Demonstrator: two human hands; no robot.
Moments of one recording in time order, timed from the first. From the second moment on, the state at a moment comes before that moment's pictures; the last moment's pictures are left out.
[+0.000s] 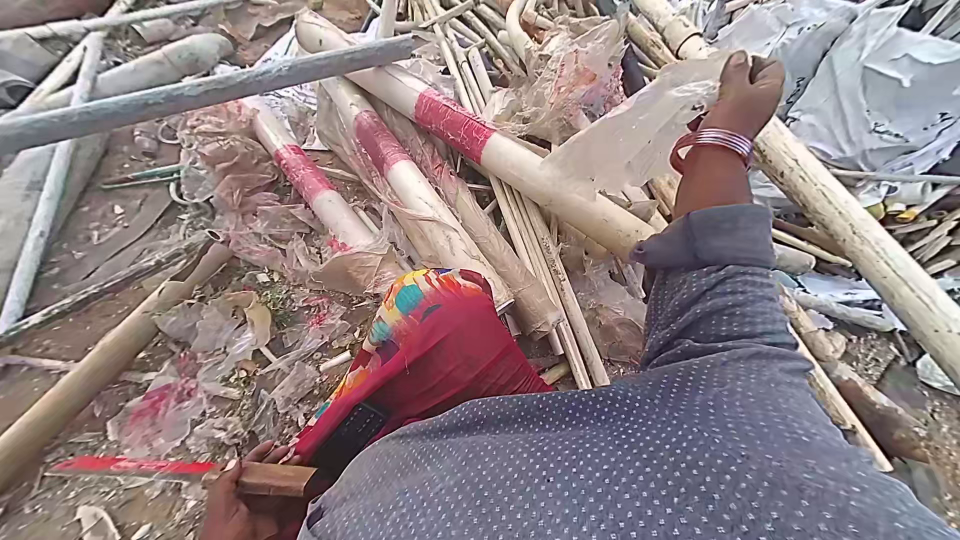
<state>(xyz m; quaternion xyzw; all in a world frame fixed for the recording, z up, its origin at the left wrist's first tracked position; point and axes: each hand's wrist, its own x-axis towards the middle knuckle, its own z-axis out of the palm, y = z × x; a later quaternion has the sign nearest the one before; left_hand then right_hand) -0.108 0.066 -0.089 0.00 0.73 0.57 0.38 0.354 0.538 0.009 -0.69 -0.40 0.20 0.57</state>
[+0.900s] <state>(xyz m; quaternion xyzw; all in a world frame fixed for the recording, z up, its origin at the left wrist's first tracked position) -0.104 0.062 -0.101 0.02 0.72 0.59 0.36 0.180 0.327 -0.175 -0.72 -0.30 0.61 0.15</state>
